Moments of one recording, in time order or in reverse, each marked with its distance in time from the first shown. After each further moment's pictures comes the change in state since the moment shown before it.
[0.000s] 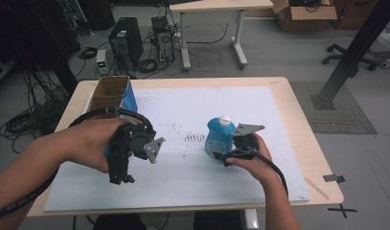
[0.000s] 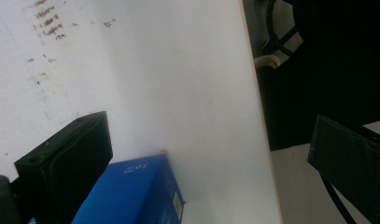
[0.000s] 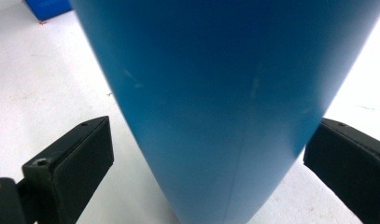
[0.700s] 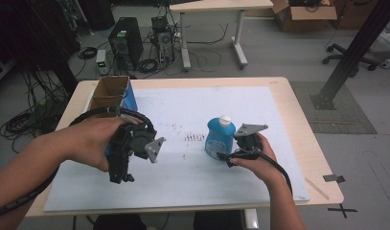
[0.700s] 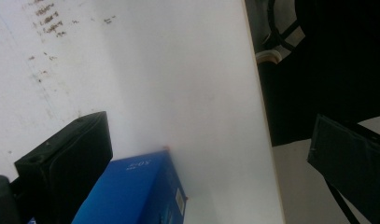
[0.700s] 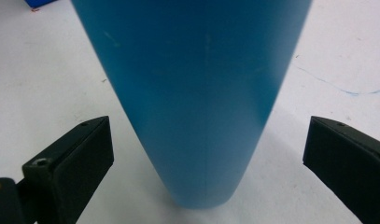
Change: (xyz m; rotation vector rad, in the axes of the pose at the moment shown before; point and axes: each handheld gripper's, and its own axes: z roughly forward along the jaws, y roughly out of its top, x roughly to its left) left arm 0.001 0.002 -0.001 0.023 0.000 0.008; right arm -0.004 -0.001 -0.009 0.042 -0.017 -0.004
